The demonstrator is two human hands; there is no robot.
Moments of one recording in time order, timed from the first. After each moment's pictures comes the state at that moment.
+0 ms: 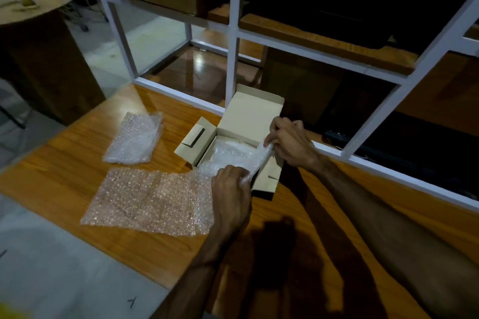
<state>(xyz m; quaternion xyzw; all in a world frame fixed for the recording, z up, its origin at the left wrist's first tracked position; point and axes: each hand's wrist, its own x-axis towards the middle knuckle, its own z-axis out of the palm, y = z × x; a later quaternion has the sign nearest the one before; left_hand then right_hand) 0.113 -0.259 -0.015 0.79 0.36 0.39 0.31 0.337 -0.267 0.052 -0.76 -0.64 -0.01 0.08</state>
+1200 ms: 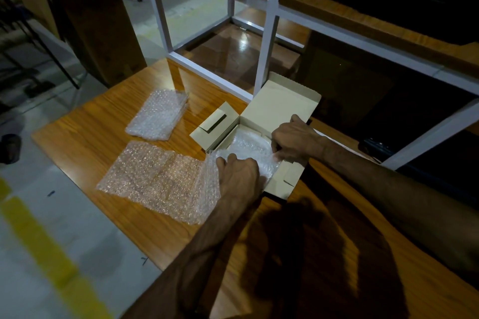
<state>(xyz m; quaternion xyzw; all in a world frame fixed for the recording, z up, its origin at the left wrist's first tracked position) 0.147 -0.220 -0.002 0.87 0.48 -0.01 0.12 0.355 -0.186 0.018 -0.62 -0.76 0.01 -0.20</state>
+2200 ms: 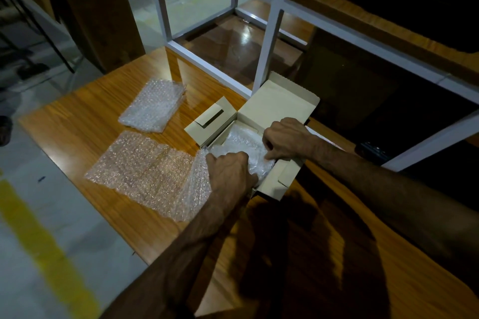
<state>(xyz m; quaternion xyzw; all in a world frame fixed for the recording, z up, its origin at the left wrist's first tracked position) 0.153 -0.208 -0.018 0.83 0.53 0.03 0.15 0.347 -0.177 0.020 -0.61 -0.77 0.00 -0.19</state>
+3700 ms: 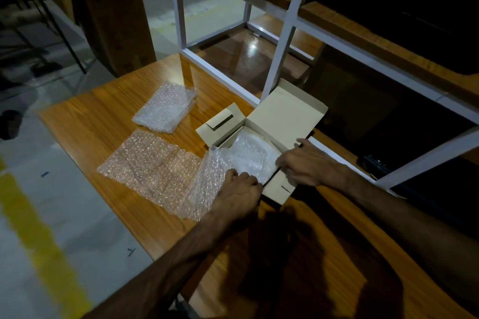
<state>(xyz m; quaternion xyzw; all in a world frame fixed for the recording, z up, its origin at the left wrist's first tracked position) 0.117 -0.240 -0.026 0.95 0.31 0.00 0.09 0.350 -0.240 0.039 -0.59 -0.79 0.09 -0.18</state>
